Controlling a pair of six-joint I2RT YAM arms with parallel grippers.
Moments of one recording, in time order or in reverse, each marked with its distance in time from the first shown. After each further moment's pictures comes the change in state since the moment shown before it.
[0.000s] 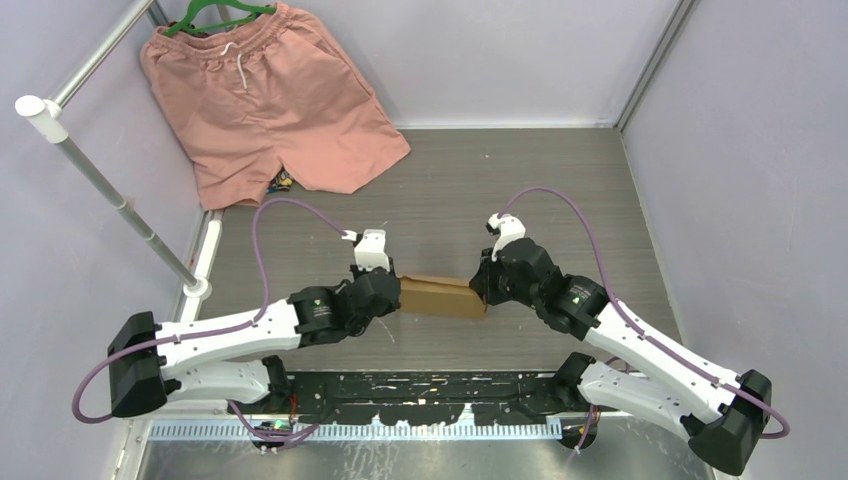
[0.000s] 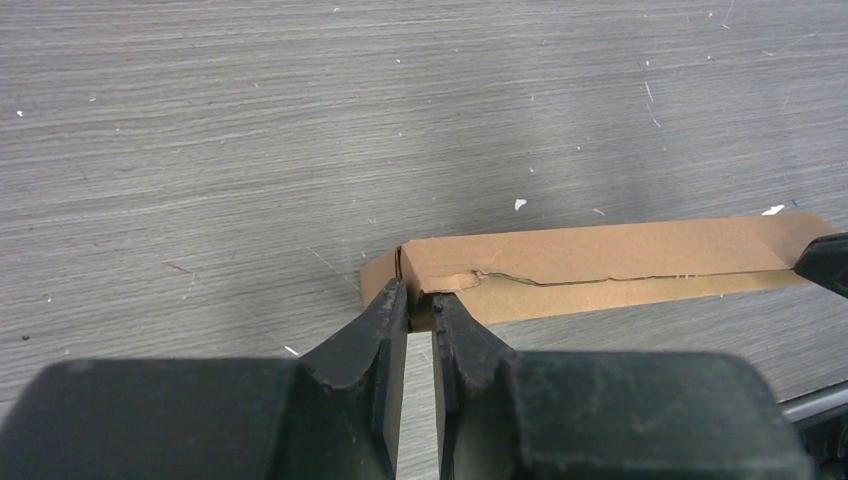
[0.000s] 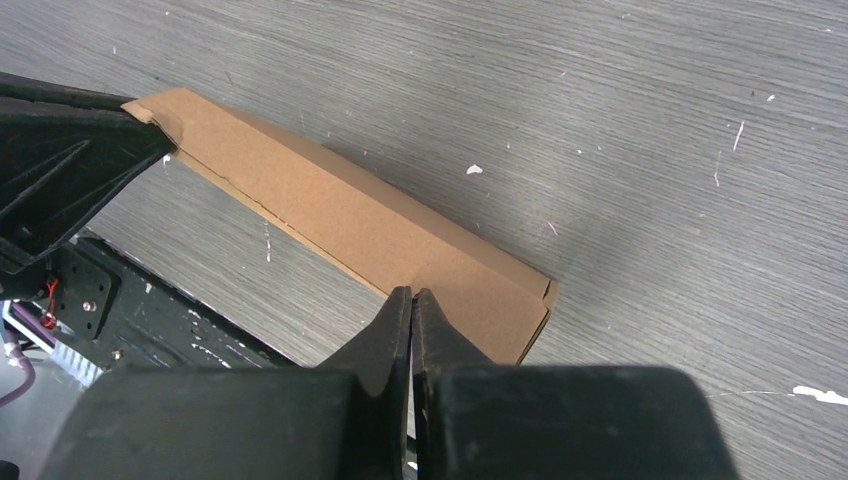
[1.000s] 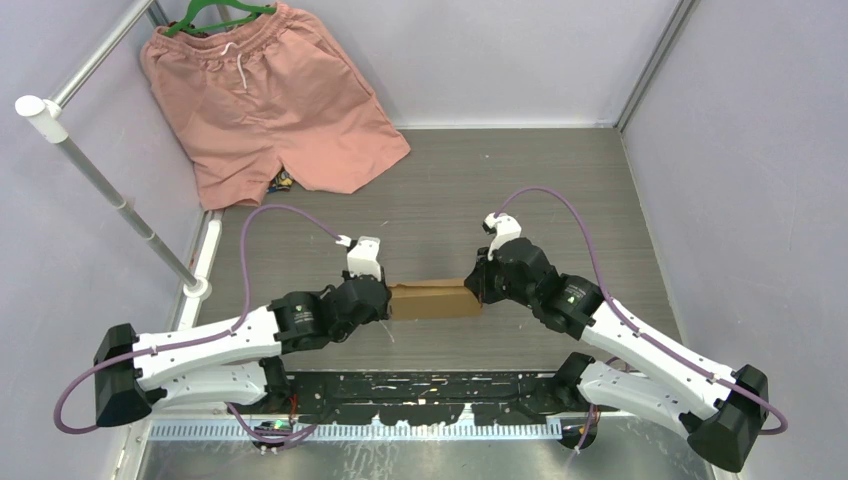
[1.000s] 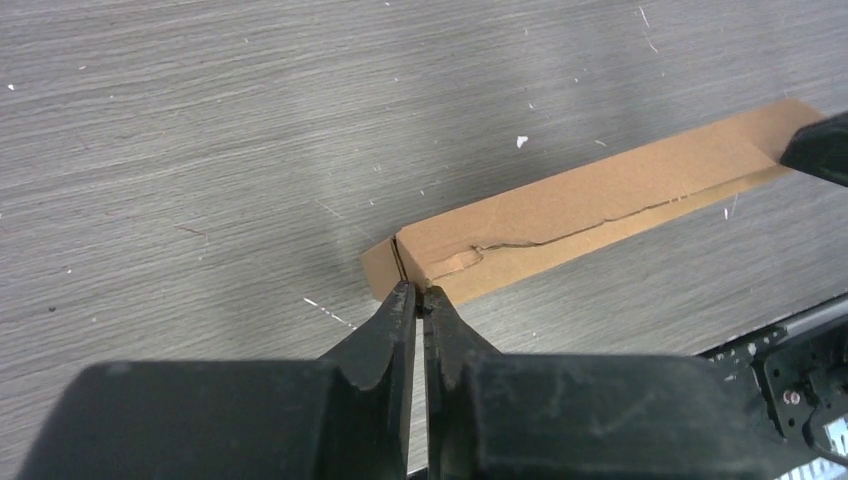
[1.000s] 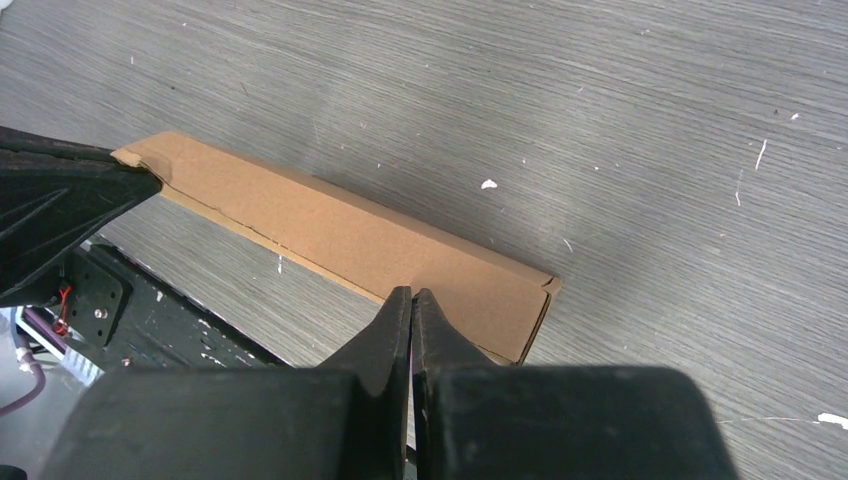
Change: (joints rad) left arm -0.006 -0.121 -0.033 -0.102 0.086 0.042; right arm 0.001 0.020 -0.015 0.058 -0.005 0.005
